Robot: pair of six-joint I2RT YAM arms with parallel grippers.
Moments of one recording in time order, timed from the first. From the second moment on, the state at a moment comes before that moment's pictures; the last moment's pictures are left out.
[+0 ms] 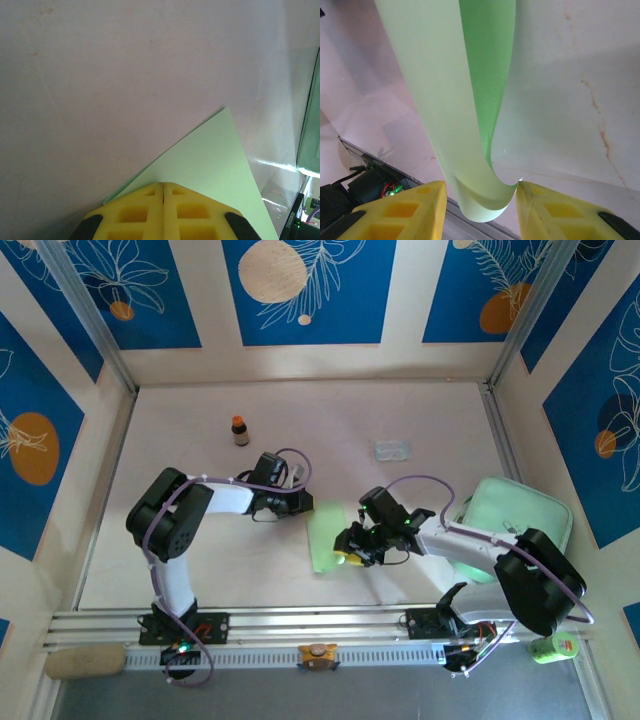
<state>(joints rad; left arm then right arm) -0.55 1.88 0.89 0.08 0.58 -0.68 0.72 1.29 0.56 -0.34 -0.48 1.13</state>
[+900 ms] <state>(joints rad) -0.55 1.88 0.89 0.09 0.58 -0.68 0.74 1.36 0.69 -0.40 -0.47 1.05</state>
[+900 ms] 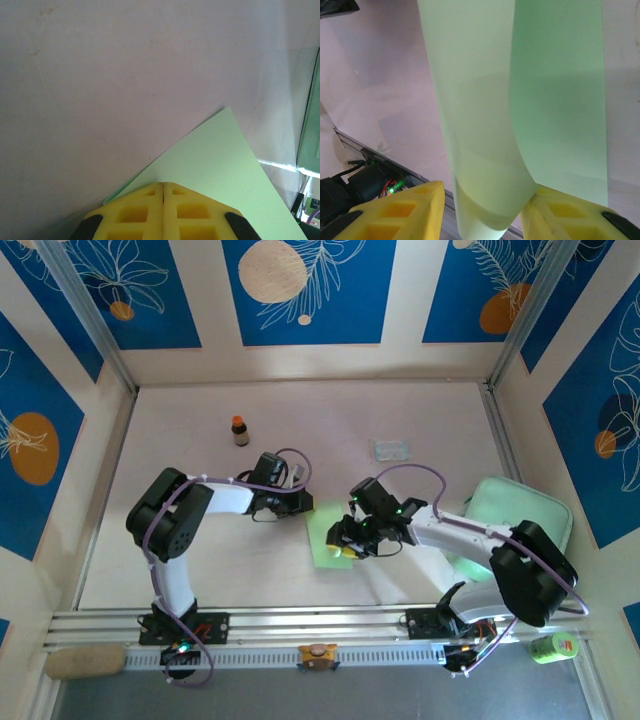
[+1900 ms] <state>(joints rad) -0.55 1.87 0.87 0.11 0.59 -0.71 0.55 1.50 0.57 -0.04 -0.67 0.91</state>
